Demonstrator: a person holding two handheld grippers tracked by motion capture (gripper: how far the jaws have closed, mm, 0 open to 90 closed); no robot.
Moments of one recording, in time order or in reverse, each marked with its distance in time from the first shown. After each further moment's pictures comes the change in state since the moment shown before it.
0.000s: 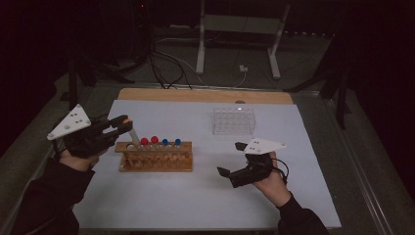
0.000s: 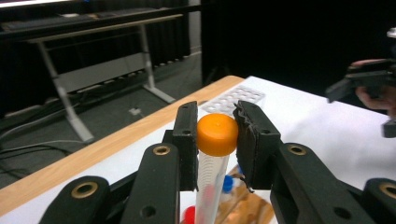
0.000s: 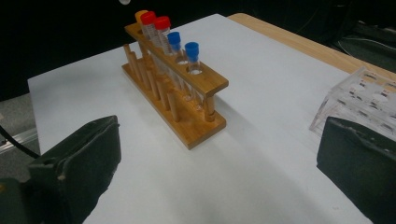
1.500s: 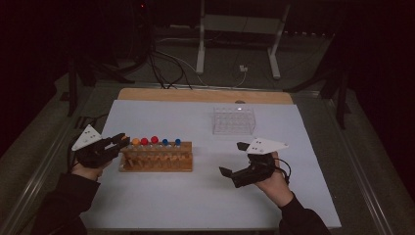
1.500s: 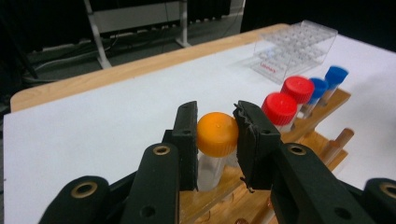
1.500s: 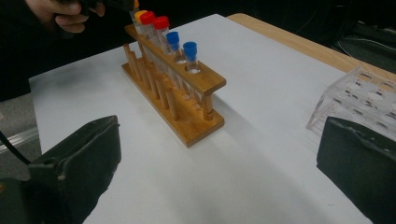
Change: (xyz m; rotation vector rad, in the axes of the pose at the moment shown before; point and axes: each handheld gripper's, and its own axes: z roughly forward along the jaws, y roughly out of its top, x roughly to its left) left arm 0.025 -0.101 0.033 0.155 0.124 -0.120; right arm -0.002 -0.001 -0.004 0.000 0.000 -0.001
